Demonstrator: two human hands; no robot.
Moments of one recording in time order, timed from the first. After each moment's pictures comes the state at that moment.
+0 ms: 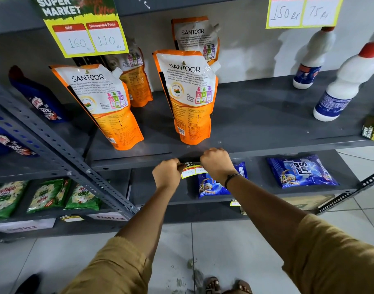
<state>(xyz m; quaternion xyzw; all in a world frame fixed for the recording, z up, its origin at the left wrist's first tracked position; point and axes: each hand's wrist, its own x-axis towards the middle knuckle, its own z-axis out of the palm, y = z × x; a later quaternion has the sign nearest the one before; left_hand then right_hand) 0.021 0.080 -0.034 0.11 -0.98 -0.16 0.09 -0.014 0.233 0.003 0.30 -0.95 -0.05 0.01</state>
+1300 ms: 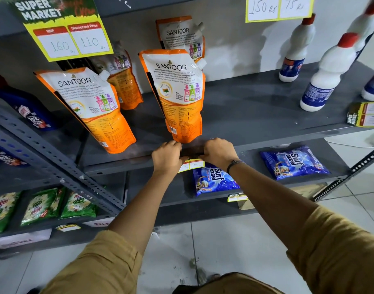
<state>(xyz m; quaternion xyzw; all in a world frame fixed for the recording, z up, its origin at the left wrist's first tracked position) -0.002 0.096 0.006 -0.01 -0.99 -0.02 0.12 -0.031 0.255 0.008 0.16 -0.98 0.12 -0.02</state>
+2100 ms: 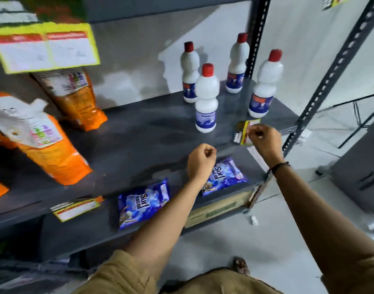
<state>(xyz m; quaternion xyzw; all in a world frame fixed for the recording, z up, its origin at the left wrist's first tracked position) -0.058 0.484 0.014 0.02 -0.86 -0.52 0.00 -0.070 0.663 0.029 -0.12 -0.89 0.38 0.21</state>
